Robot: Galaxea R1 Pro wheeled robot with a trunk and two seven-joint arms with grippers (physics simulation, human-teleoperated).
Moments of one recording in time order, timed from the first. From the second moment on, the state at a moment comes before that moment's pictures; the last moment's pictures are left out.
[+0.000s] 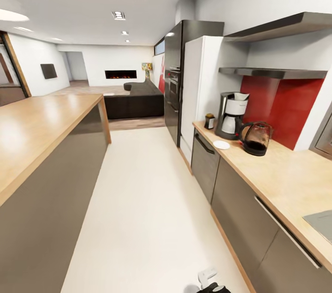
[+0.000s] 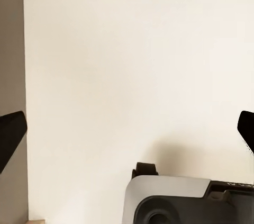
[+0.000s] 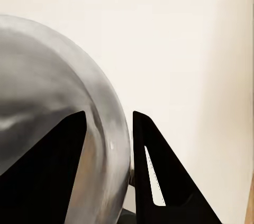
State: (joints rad) left arm -0.20 0.09 0.70 -0.12 -0.54 -0.32 -0.13; right arm -0.53 0.12 0.83 -0.03 -0.52 0.08 0.02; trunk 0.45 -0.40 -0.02
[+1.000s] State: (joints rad) left arm -0.20 0.09 0.70 -0.12 -0.54 -0.32 -0.13; right arm -0.53 0.12 0.83 -0.03 -0.52 0.08 0.02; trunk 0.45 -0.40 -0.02
